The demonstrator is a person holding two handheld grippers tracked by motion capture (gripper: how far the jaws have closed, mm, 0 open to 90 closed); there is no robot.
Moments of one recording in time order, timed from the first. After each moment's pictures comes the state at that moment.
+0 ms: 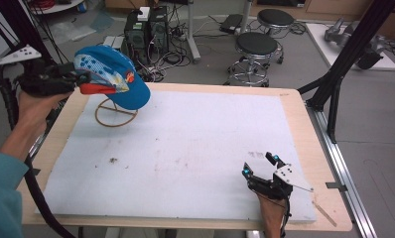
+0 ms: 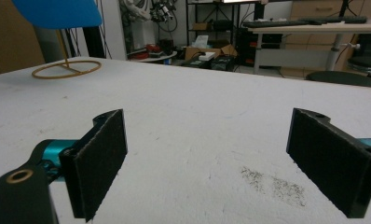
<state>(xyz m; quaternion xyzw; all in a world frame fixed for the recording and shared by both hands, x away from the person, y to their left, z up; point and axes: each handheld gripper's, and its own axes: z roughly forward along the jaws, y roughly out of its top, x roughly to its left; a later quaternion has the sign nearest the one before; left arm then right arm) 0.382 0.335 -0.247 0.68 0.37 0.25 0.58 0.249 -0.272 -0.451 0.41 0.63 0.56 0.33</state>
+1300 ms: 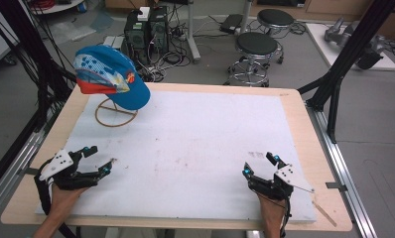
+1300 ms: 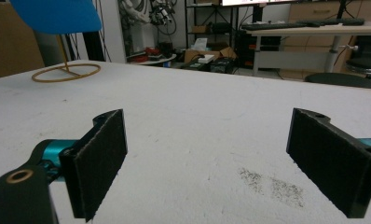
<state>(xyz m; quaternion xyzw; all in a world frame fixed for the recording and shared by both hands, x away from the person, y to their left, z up) 0.269 0.309 -0.449 0.70 0.33 0.25 0.58 0.248 -0.273 -0.452 0.41 0.63 0.57 0.33</state>
